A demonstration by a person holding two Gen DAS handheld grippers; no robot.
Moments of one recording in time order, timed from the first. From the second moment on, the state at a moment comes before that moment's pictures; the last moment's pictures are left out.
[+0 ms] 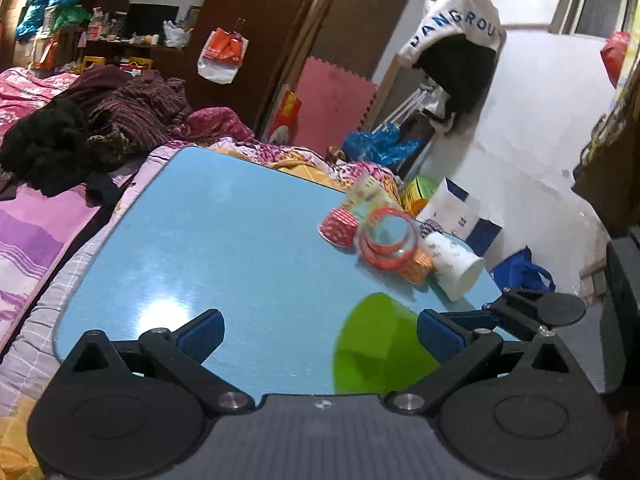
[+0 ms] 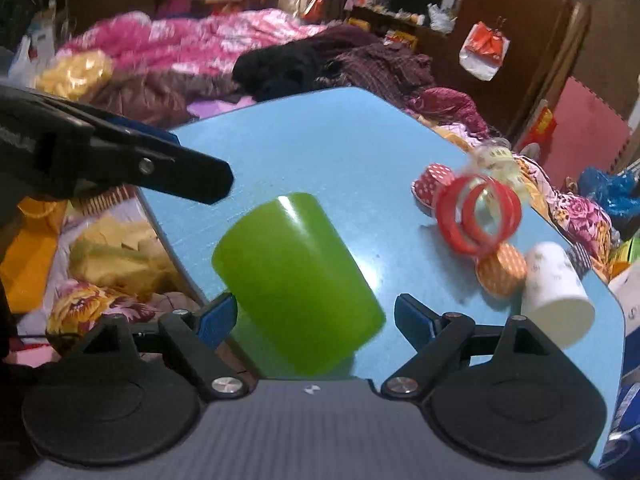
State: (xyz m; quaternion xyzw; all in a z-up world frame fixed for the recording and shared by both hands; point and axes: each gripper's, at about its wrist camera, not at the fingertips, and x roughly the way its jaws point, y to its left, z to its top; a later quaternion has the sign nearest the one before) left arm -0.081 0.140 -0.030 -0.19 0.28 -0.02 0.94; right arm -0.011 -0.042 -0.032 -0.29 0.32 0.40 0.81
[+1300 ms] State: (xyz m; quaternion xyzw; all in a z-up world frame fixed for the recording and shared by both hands) left arm 0.005 0.076 -0.050 -0.25 0.39 0.00 0.88; right arm -0.014 -0.073 -0.046 -0.19 0.30 0.39 0.85
